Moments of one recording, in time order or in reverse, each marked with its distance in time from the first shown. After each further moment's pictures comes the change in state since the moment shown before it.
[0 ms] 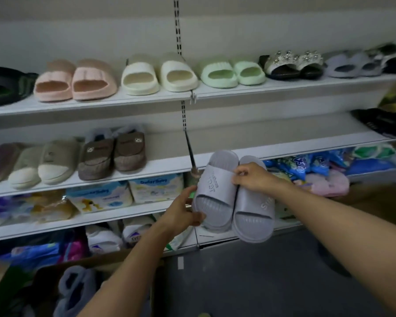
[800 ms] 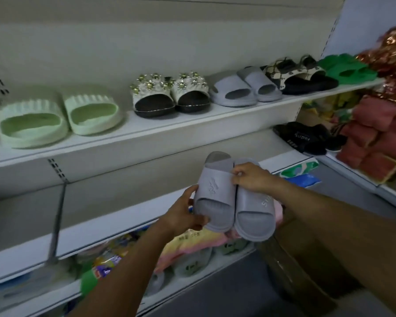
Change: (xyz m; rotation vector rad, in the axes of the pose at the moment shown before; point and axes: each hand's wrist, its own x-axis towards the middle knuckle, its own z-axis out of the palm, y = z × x) left_hand 0.315 0.115 0.268 0.109 -0.306 0.068; right_hand 0.145 0.272 -0.264 -0.147 0.138 0.100
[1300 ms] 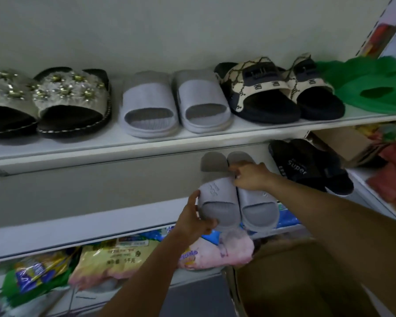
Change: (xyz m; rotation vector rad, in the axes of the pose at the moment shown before) left_hand 0.231 0.042 0.185 -0.274 0.347 -0.183; right_hand 0.178 0.189 -0.121 -0.393 -0.201 -0.170
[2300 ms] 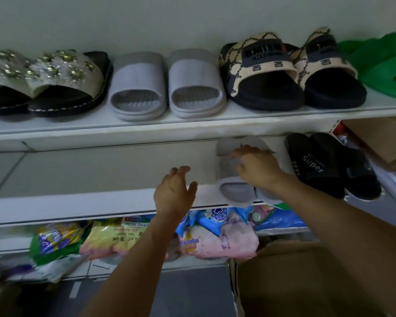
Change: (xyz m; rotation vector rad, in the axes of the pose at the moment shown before) left_hand -0.008 0.040 -0.007 0.949 0.593 0.280; right_hand -0.009 0.010 0.001 -0.076 0.316 -0.211
